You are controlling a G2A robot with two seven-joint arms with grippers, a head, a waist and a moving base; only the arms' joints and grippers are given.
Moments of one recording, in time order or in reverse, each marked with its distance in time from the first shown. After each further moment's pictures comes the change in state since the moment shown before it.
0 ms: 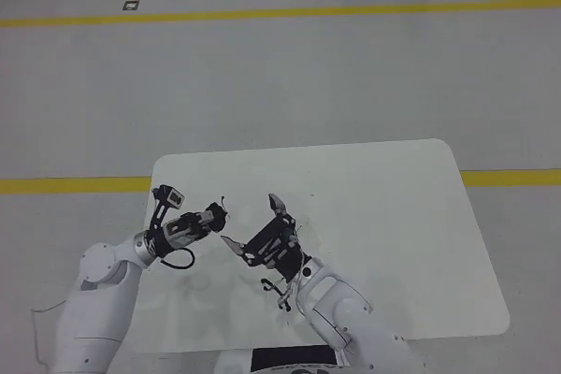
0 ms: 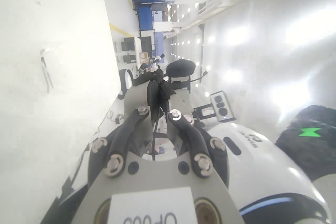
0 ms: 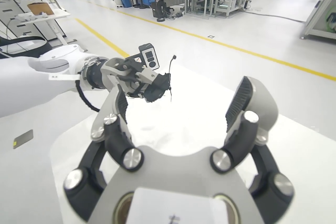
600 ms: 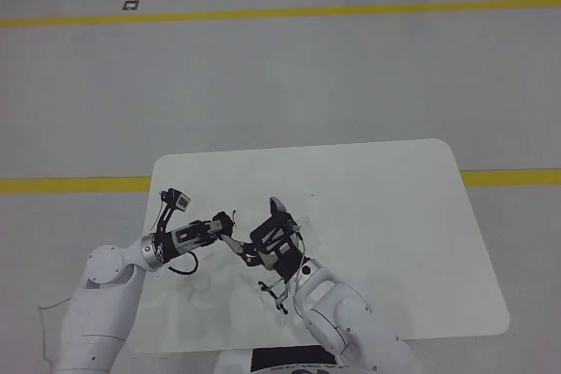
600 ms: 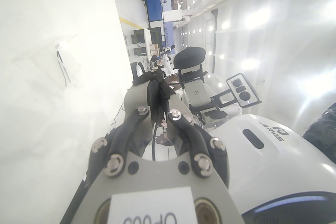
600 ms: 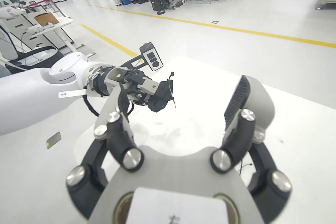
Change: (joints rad) left arm -0.019 -0.009 0.035 0.038 0.143 -0.147 -0.030; right arm -0.032 -0.031 -0.006 -0.029 0.112 0.072 0.121
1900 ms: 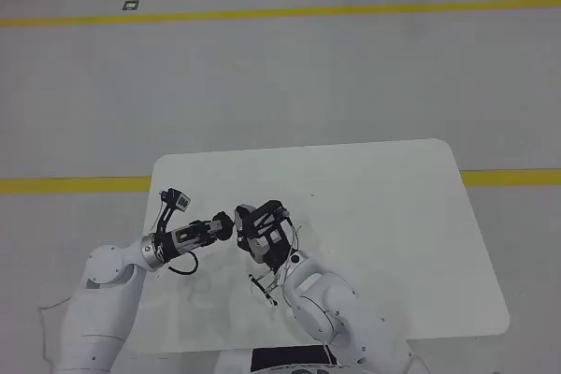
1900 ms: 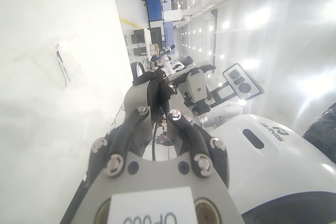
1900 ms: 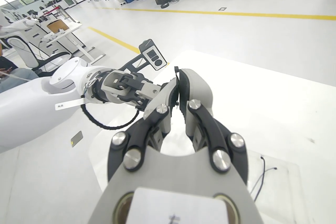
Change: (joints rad) left arm 0.000 0.000 0.000 0.000 0.000 0.000 0.000; right arm 0.094 -0.035 -0.035 0.105 0.139 0.051 0.035
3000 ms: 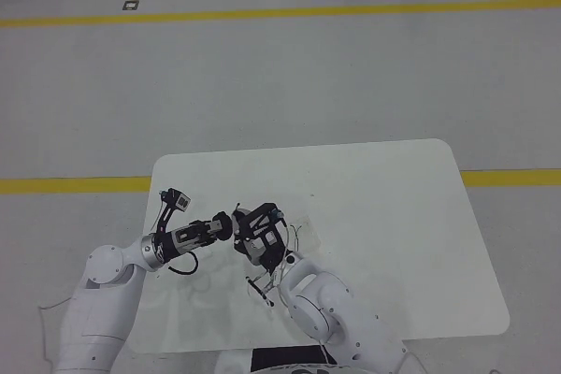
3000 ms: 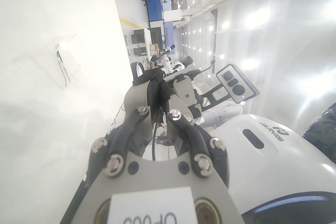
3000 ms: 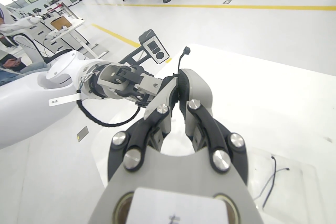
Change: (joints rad) left arm 0.000 0.000 0.000 0.000 0.000 0.000 0.000; right arm 0.010 -0.011 -0.008 0.053 0.023 -0.009 -0.008
